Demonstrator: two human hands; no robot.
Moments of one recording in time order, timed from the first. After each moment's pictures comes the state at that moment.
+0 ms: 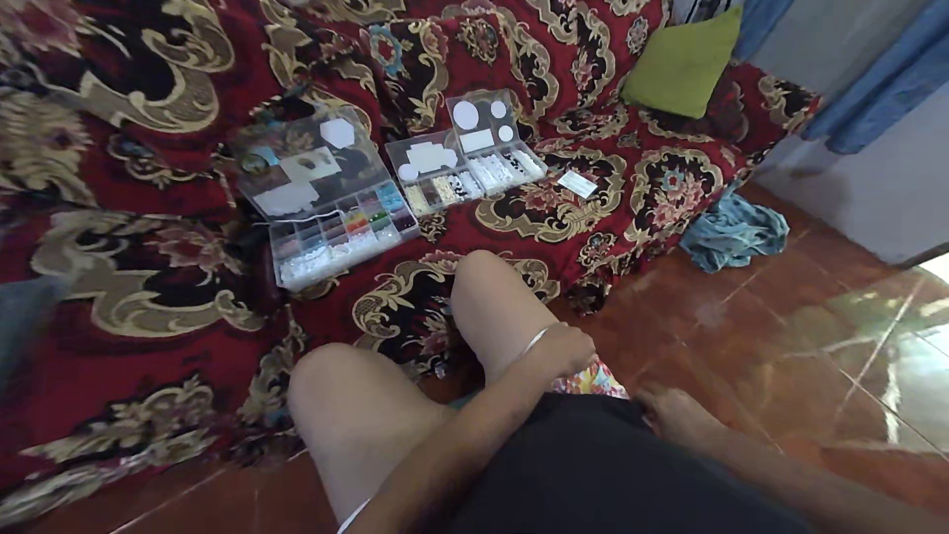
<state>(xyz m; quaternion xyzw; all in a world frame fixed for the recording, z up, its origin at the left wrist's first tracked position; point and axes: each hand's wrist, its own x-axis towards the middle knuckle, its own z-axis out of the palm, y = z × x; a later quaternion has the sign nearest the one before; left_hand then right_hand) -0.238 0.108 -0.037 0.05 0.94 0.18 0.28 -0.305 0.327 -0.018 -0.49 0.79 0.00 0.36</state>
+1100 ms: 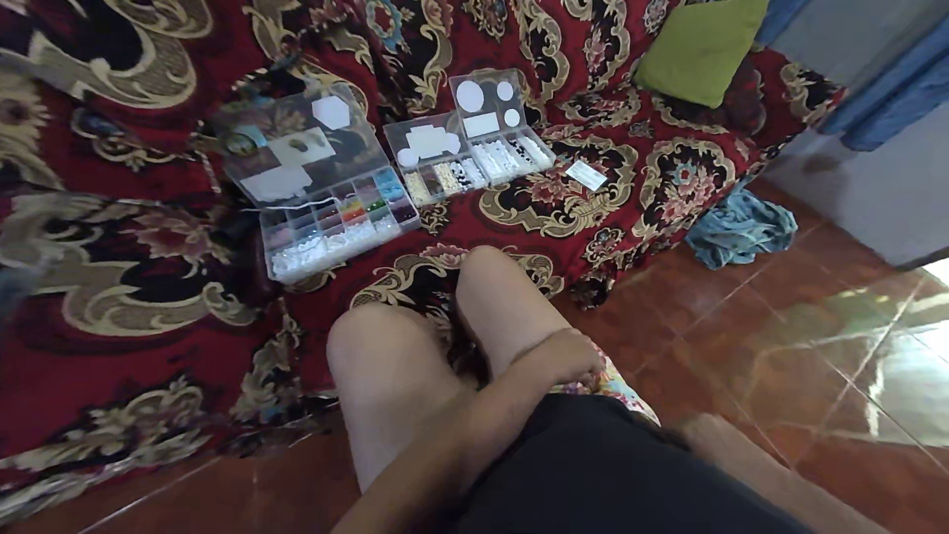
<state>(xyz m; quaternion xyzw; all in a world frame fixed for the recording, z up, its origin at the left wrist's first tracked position) -0.235 0.089 -0.061 0.19 0.92 0.24 0.24 -0.277 0.318 0.059 -0.46 0.79 0.07 0.40</state>
